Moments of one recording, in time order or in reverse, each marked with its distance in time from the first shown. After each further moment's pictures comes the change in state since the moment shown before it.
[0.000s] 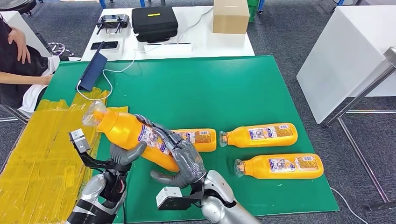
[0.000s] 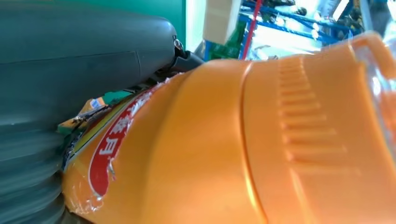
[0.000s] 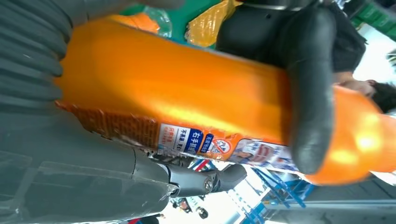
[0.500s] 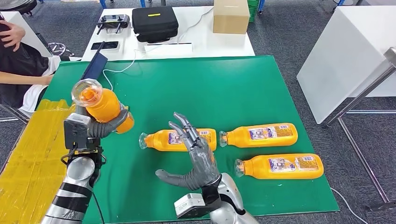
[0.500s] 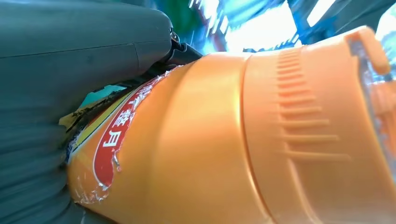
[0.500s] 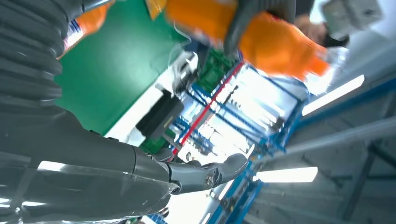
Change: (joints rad) left arm -0.127 0.063 0.140 0.001 -0.715 0.551 0.000; right arm 0.098 -0.033 -0.084 -0.252 -0.080 -0.027 -0.043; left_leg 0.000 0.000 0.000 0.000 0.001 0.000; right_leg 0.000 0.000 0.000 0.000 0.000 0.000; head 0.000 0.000
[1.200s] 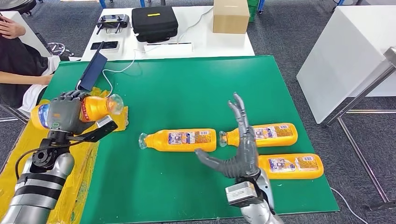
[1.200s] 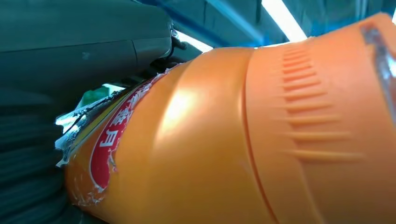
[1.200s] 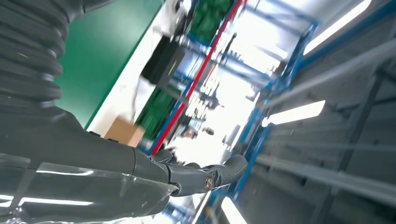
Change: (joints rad) left arm -0.062 0.207 0.067 0.145 -0.983 0.050 0.282; right arm 0.092 -0.054 -0.217 -0.233 -0.090 0.032 -0.018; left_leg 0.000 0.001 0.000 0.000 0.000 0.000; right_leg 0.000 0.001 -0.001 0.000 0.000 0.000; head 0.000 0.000
